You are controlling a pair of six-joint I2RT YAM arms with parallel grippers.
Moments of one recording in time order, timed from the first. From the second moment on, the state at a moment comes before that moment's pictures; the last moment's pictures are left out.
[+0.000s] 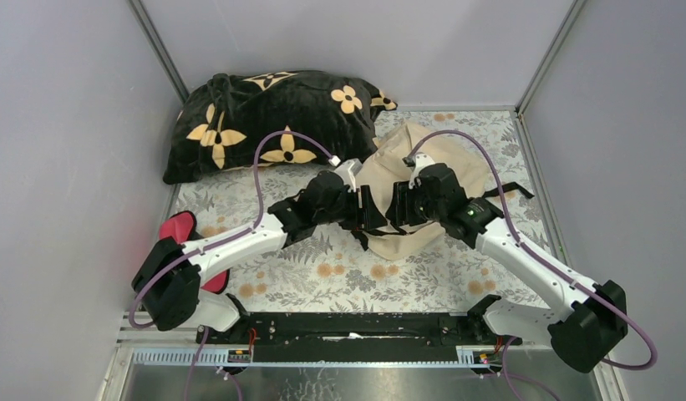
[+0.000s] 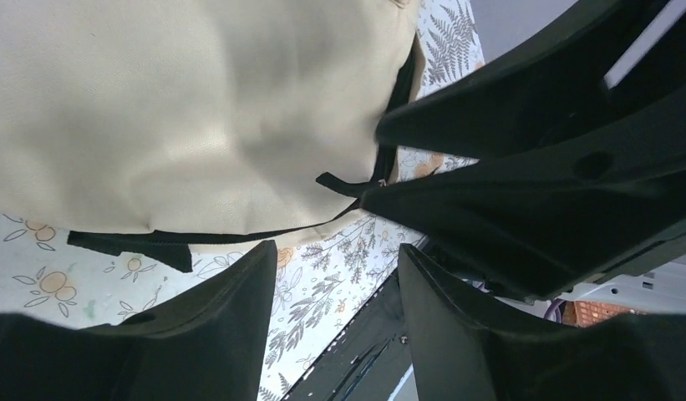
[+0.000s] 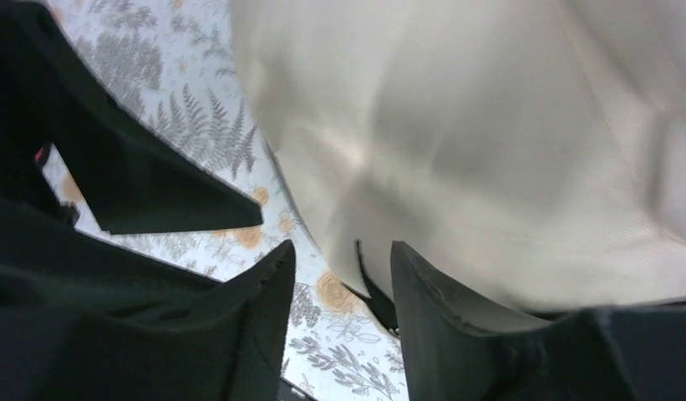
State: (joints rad) left arm -0.81 1.41 0.94 -0.05 0.25 -0.76; right arm 0.62 1.15 0.92 -0.48 -0.12 0.38
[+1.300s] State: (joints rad) left arm -0.89 1.70 1.15 -0.06 0.20 -0.89; right arm 0.59 0.89 0.80 -0.73 0.35 0.70
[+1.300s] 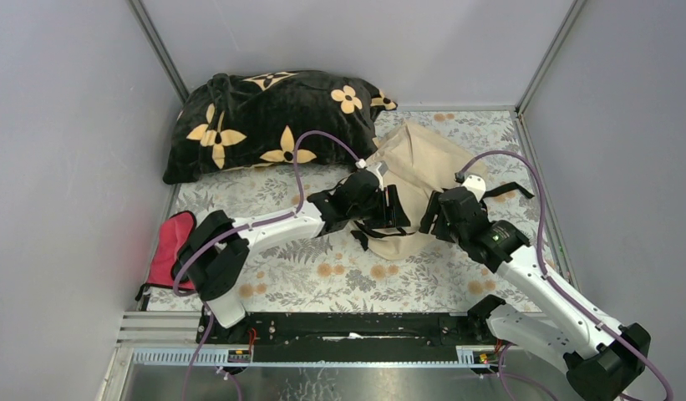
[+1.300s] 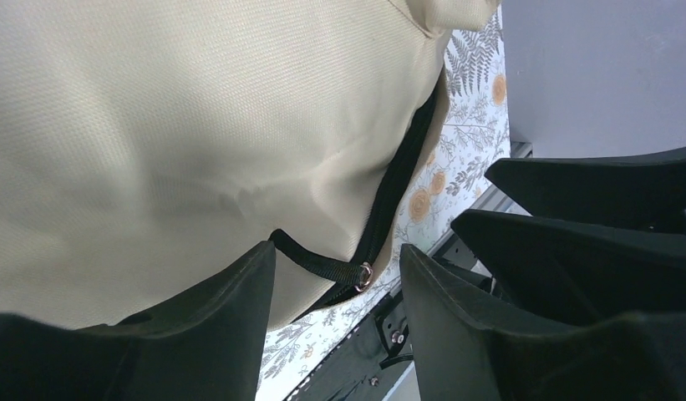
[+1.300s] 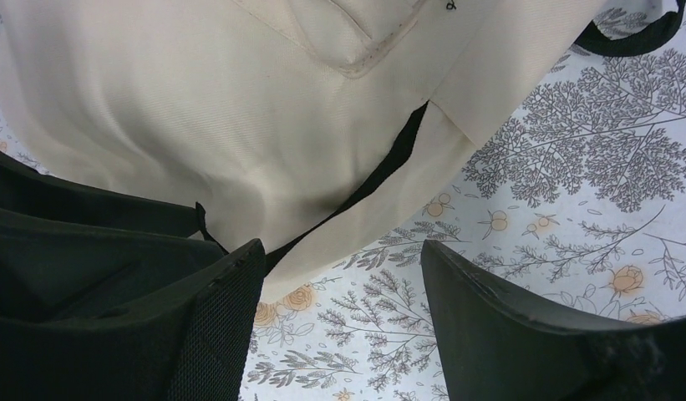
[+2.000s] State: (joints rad) left arm -0.87 1.77 1.15 0.12 0.38 -1.00; right arm 0.57 0.91 0.71 -0.72 0.33 0.83
